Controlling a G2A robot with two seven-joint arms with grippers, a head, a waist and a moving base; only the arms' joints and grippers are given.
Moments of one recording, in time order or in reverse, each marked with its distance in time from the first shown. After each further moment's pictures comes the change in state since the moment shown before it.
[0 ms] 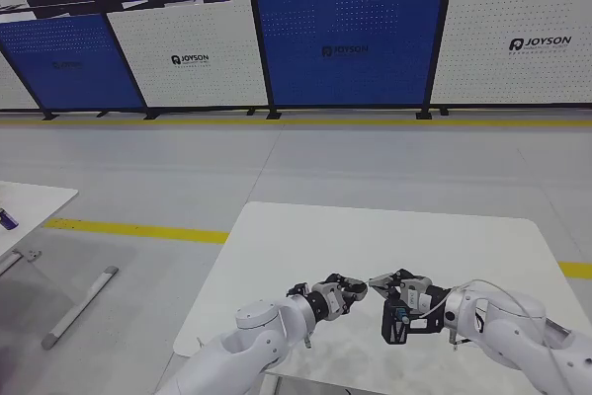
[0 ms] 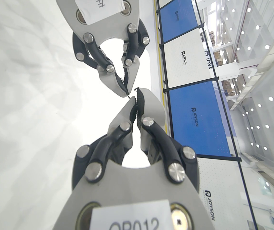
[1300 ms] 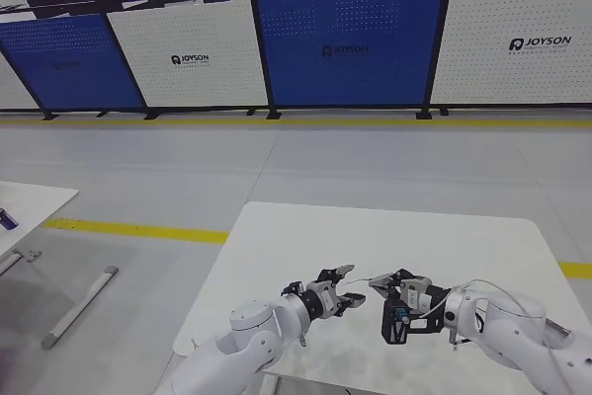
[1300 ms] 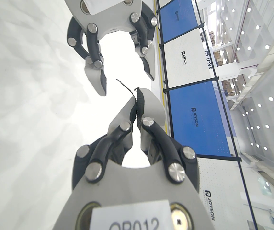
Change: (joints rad) left arm 0.023 0.014 -0.029 -0.014 0.006 -0.013 -0.010; right arm 0.000 0.000 0.000 0.000 0.000 0.000 0.000
